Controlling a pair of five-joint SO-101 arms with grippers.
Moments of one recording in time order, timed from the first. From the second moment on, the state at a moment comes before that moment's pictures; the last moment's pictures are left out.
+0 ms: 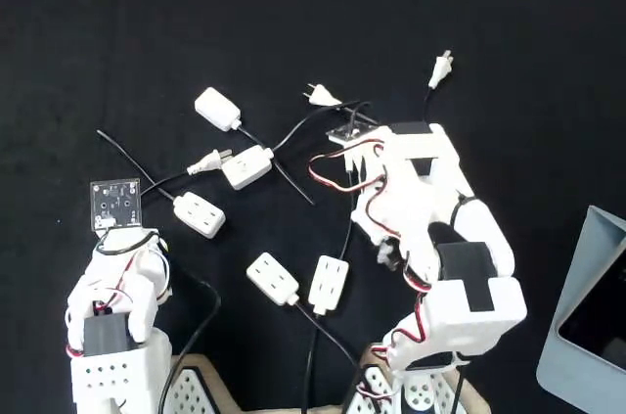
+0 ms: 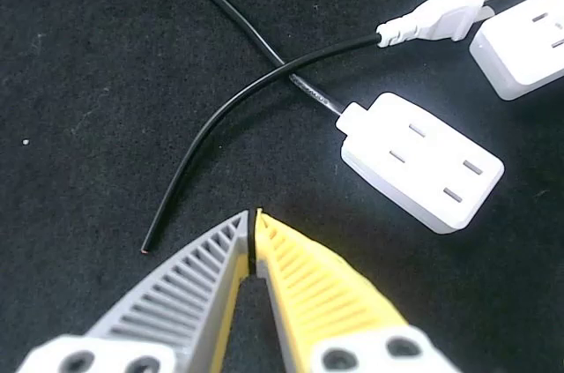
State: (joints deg) left arm -13.0 -103.8 96.3 62.5 -3.6; right arm -4.2 8.5 29.6 76.4 29.4
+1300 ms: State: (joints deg) left arm -8.3 -103.8 93.5 29.5 20.7; right arm -38.6 -53.9 50.7 58.2 -0.2
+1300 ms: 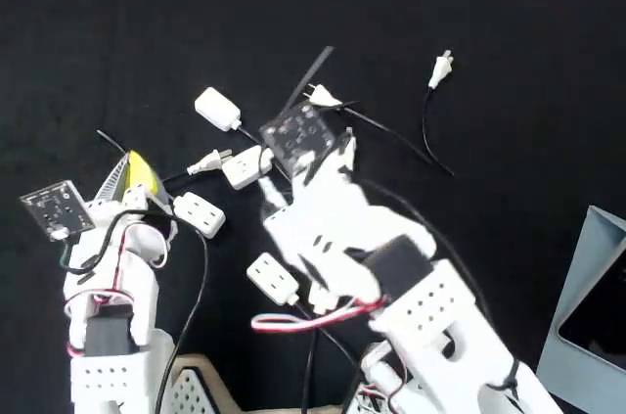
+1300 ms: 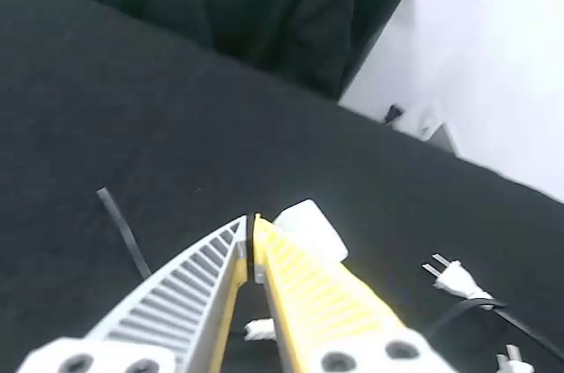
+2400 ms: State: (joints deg) left arm 18.2 -104.1 85.4 40.0 8.4; right arm -46.3 -56.5 57.0 53.4 -0.2
